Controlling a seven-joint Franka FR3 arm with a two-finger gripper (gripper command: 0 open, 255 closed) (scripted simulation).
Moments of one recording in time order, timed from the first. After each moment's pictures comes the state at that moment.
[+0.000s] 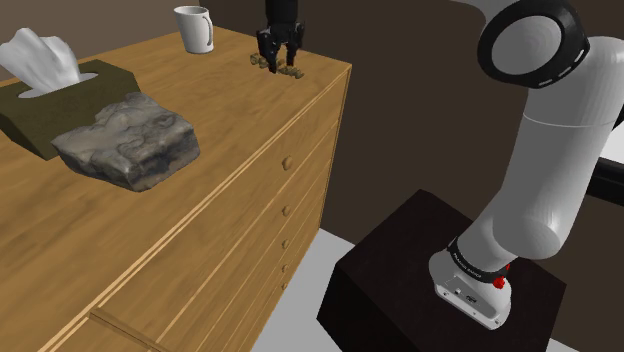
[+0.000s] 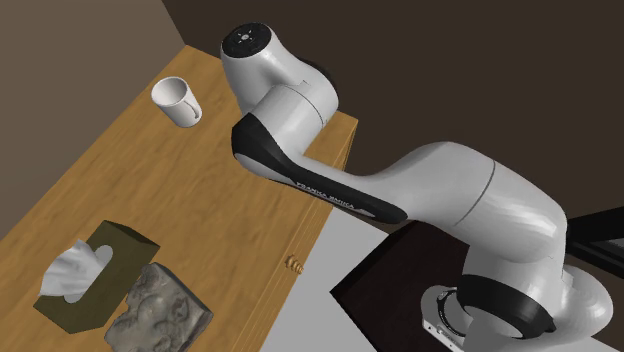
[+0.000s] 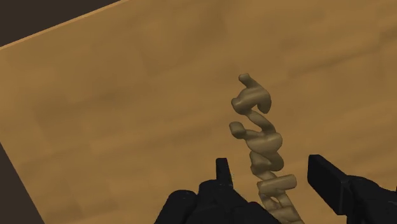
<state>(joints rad) 0.10 0.37 0.18 -1.21 -0.09 1.59 0.16</state>
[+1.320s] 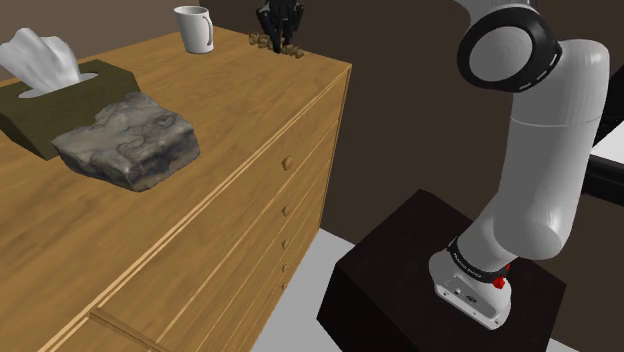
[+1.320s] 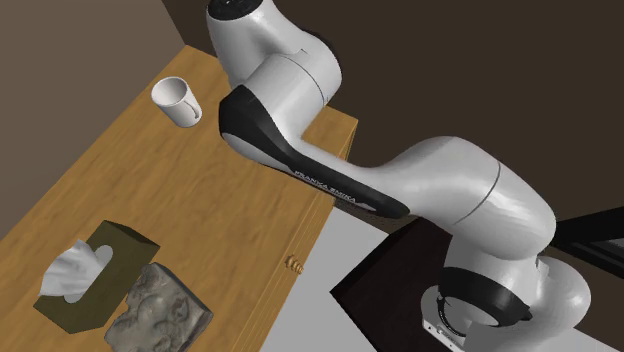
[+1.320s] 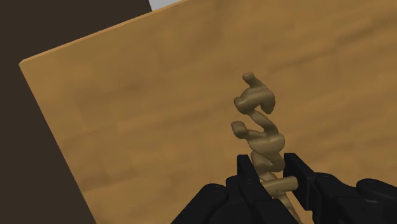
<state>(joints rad) 0.12 0.45 0.18 -0.94 -0.10 1.41 0.16</state>
